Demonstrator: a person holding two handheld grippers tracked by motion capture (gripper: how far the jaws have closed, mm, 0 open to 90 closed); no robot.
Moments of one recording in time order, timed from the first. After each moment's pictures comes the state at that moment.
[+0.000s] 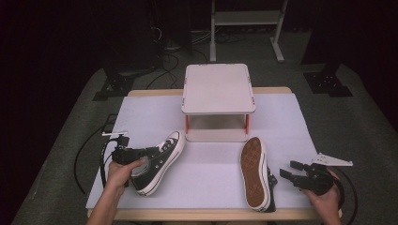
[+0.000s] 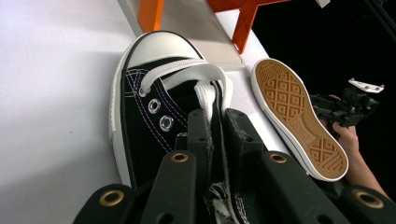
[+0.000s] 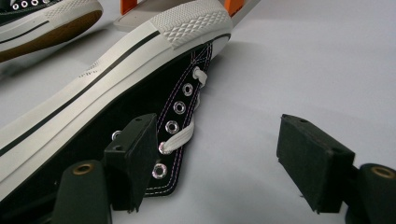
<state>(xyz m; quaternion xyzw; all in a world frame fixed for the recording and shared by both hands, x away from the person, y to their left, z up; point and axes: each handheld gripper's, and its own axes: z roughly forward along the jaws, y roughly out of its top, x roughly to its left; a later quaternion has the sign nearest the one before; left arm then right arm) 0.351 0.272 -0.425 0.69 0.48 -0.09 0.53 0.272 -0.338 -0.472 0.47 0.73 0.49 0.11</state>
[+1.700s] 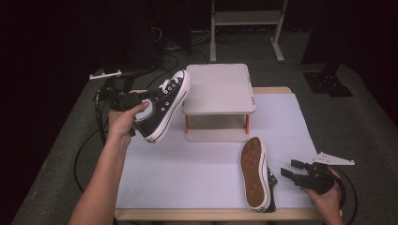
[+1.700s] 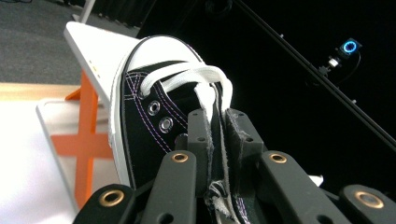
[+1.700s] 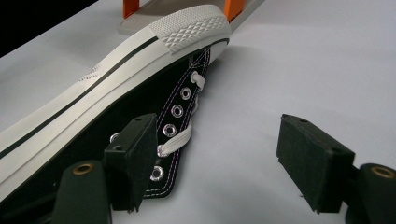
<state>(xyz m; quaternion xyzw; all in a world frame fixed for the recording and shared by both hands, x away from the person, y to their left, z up) 0.410 0.231 -0.262 0.64 0.44 -0.03 0.62 0.275 -0.343 -0.471 0.46 0.73 0.50 0.11</state>
